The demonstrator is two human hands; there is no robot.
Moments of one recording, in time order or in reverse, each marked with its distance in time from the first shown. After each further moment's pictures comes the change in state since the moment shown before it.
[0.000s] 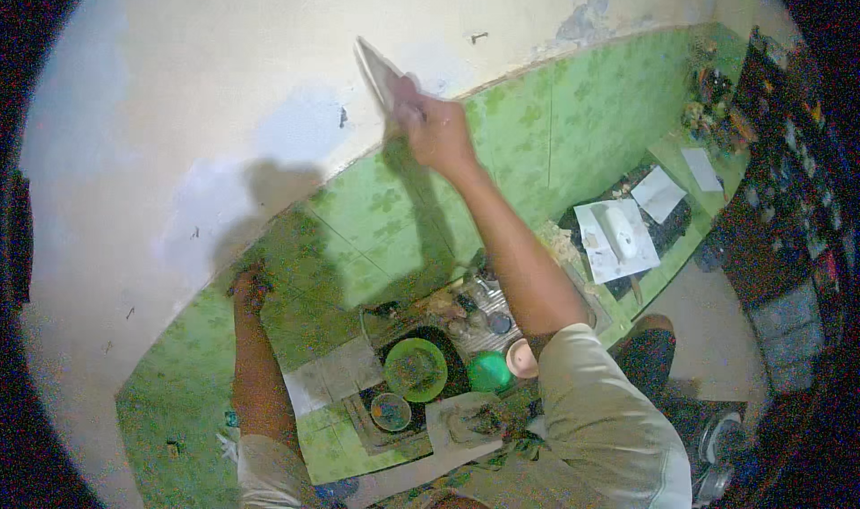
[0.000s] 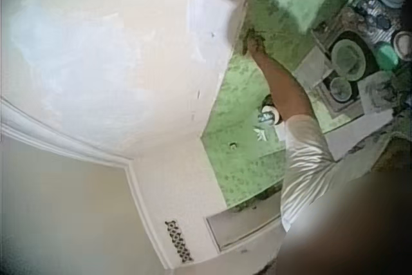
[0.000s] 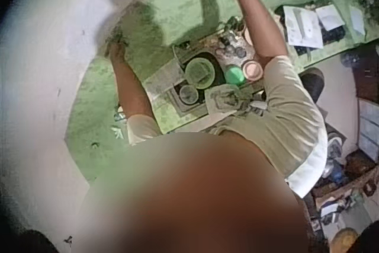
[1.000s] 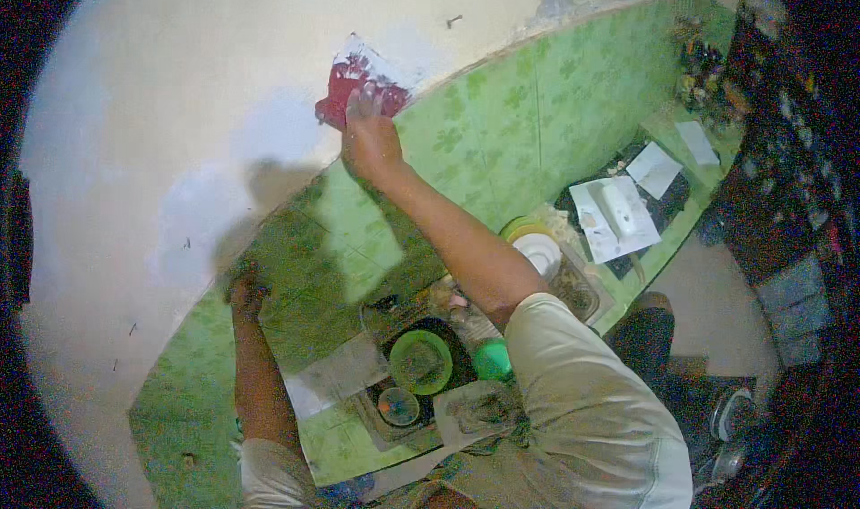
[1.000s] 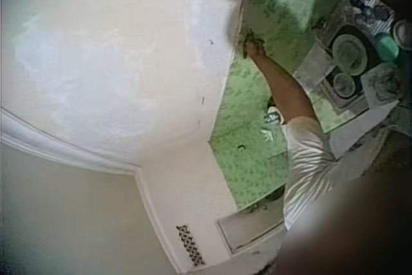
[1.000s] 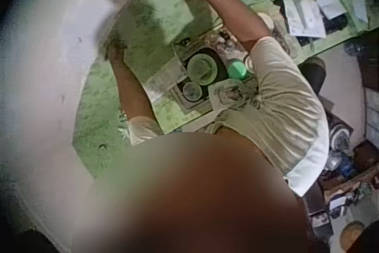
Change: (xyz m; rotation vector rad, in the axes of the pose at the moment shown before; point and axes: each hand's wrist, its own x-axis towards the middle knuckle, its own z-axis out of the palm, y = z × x) left_hand 0.023 0.005 -0.048 0.438 -0.113 0.189; right_hand 0.006 0.003 0.085 -0.383 -0.026 0.004
